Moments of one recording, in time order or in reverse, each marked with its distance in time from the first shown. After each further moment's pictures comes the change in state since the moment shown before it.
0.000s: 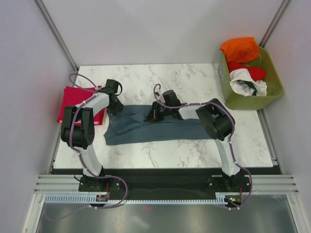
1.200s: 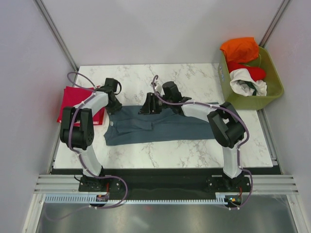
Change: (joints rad) left arm 0.003 -0.003 0.027 -0.053 -0.035 0.001; right arm 0.023 -0.251 -0.045 -0.096 0.008 -0.137
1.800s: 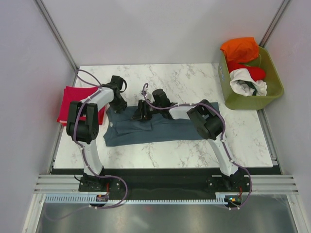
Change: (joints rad) left arm -0.041 0.086 0.119 -0.066 0.046 -0.031; right arm 0.055 0.367 0.217 0.173 -0.092 0.113
